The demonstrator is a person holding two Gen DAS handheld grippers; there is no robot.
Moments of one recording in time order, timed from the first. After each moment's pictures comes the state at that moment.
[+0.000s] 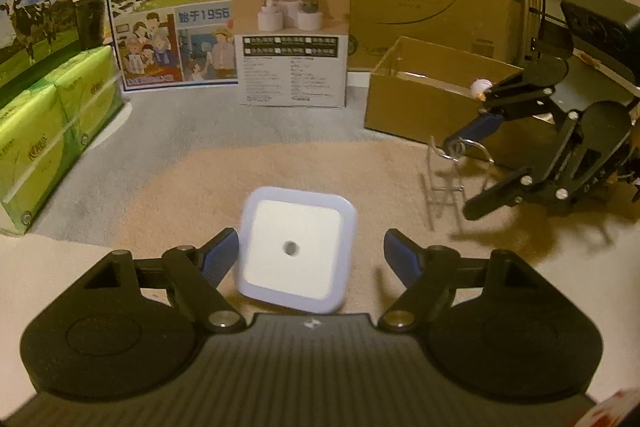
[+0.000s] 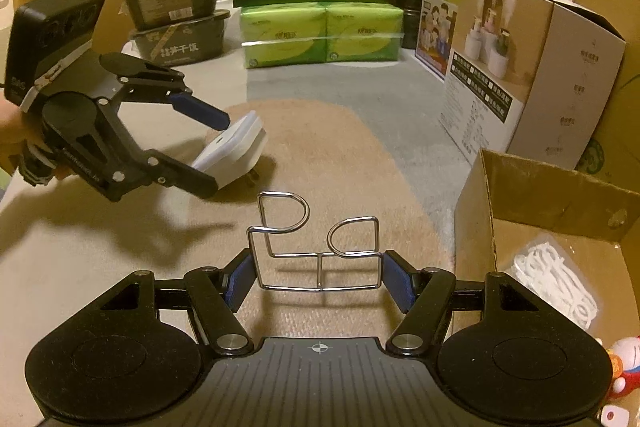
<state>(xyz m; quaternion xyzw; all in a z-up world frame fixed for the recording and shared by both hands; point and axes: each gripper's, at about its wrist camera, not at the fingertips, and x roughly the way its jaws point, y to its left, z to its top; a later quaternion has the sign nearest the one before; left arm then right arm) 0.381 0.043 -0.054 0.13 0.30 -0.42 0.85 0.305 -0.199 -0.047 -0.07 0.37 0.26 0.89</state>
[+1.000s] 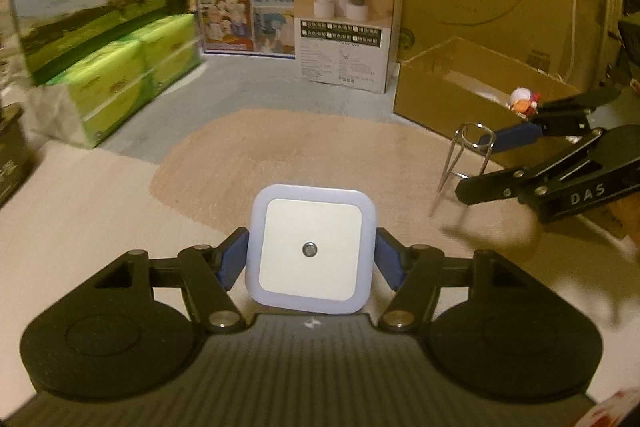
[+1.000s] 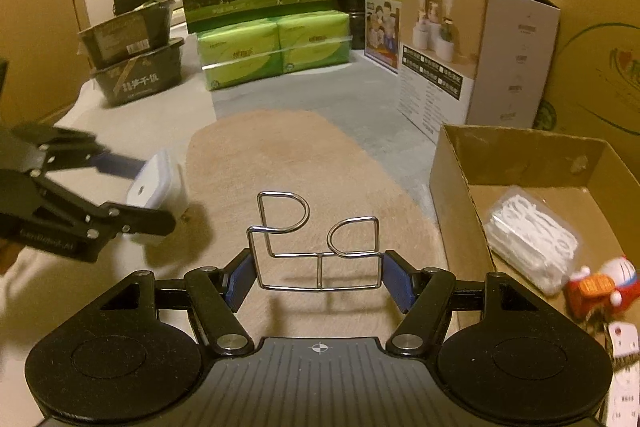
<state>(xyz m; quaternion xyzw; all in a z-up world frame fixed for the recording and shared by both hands) 0.293 0.032 -0.030 0.10 0.34 -0.26 0.90 0.277 -0.193 -0.035 -0.01 0.37 0.18 0.91</state>
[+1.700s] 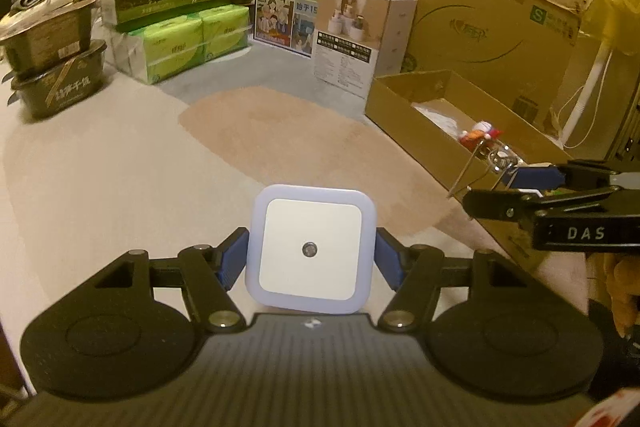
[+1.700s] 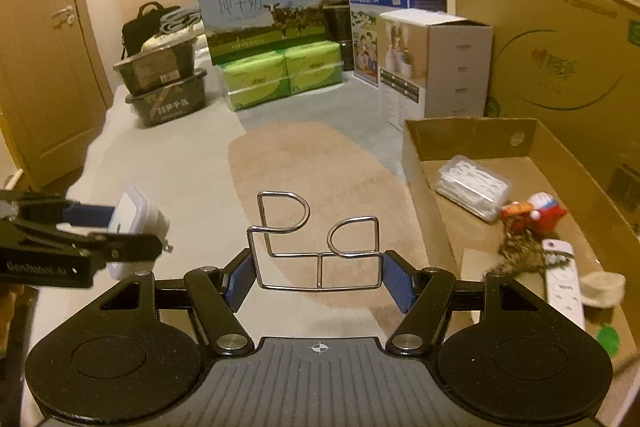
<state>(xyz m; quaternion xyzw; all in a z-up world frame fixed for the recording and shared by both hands) 0.147 -0.005 0.029 0.00 0.37 -0.15 0.92 0.151 -0.226 0.023 0.03 0.34 0.17 0.92</state>
